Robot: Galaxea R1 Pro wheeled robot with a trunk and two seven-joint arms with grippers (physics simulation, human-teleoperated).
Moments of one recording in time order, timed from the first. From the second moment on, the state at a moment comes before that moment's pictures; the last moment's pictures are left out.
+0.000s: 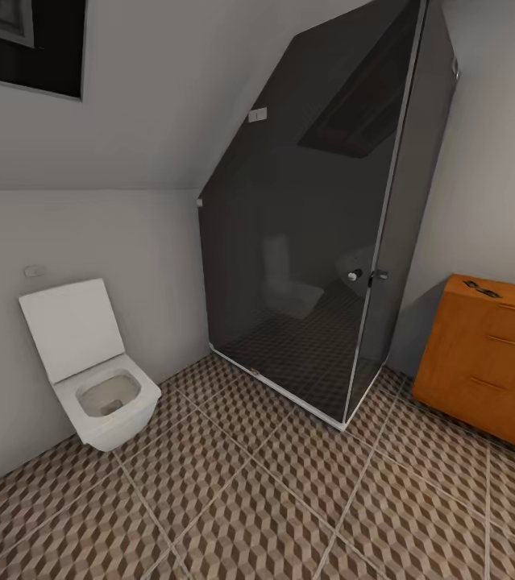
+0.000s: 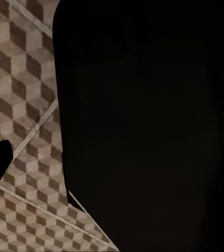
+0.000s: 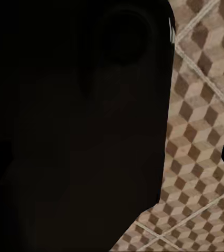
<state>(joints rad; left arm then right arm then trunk) 0.00 0.00 0.00 0.00 0.00 0.00 0.00 0.00 0.00 0.00 0.00 0.00 0.00 0.00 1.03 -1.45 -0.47</state>
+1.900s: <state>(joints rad) -0.01 0.03 0.00 -0.30 0.00 -0.20 0.00 -0.01 0.03 0.00 -0.27 0.00 -0.40 0.00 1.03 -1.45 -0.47</state>
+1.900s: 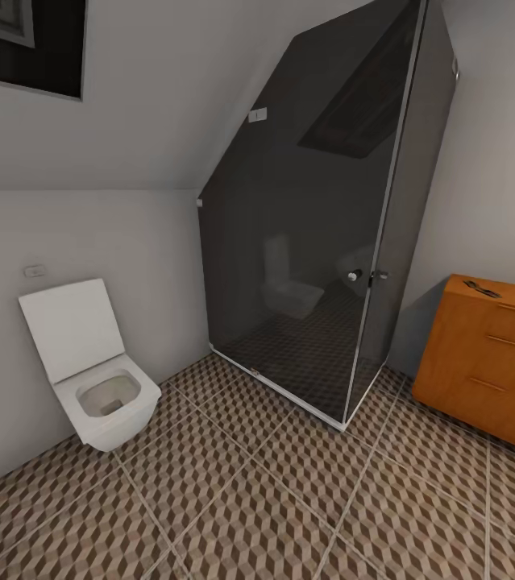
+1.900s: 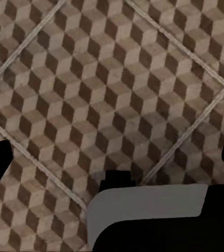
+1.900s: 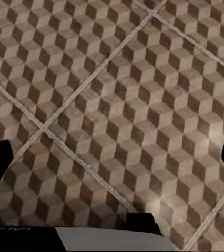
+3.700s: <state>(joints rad) -0.02 0.05 0.01 -0.89 0.00 -0.07 0.01 -0.07 0.02 0.01 -0.84 0.08 -0.19 -0.07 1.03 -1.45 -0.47</state>
